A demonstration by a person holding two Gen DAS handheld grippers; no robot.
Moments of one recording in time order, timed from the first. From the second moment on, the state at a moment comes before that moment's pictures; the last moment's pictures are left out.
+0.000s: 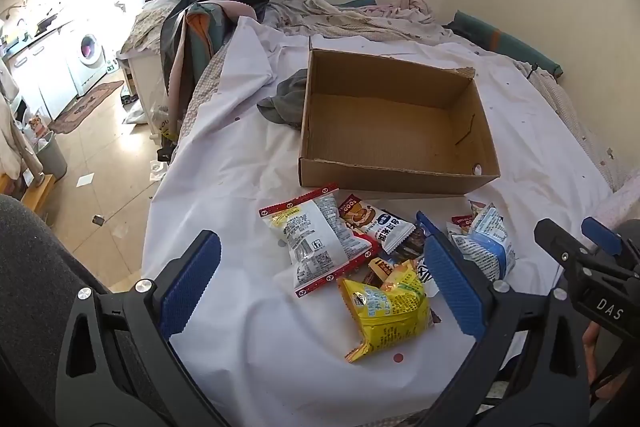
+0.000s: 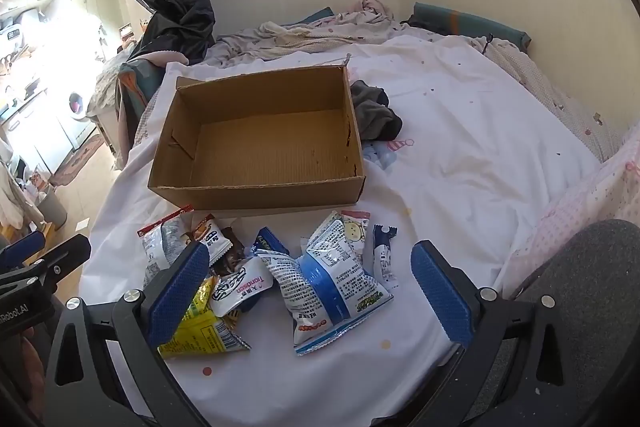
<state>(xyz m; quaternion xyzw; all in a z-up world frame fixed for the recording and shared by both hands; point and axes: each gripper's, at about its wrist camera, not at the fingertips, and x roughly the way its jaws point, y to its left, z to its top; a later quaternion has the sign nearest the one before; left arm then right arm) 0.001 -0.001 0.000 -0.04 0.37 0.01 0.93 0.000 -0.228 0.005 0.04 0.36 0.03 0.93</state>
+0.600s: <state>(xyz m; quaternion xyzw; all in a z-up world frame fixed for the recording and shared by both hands) 0.001 -0.001 0.002 -0.04 0.37 0.01 0.93 0.000 -0.227 0.006 0.04 0.36 0.03 0.93</state>
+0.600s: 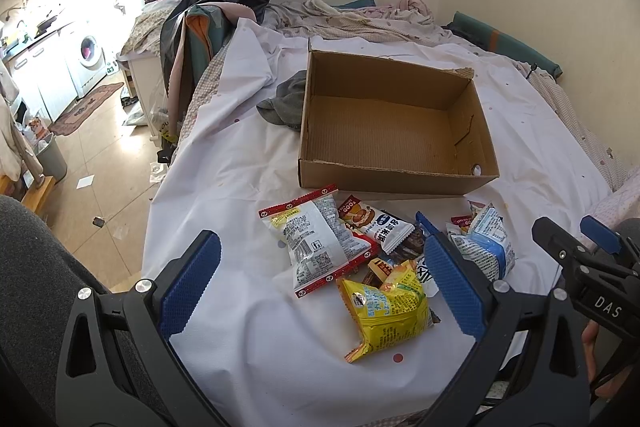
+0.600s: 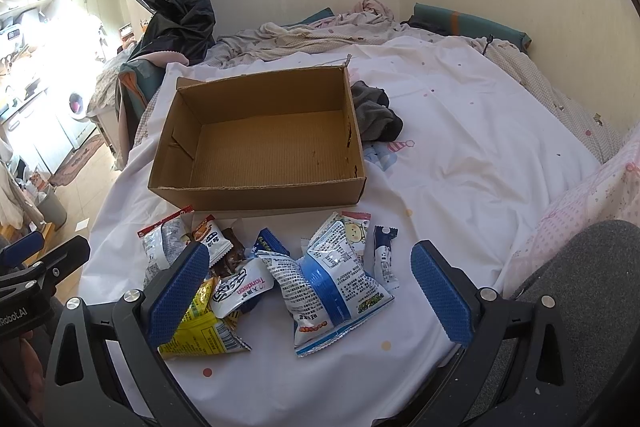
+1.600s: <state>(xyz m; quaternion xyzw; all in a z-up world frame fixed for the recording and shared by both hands) 0.001 -0.002 0.007 -0.04 0.37 0.01 0.93 0.001 -0.228 0.005 0.04 0.36 0.03 0.93</state>
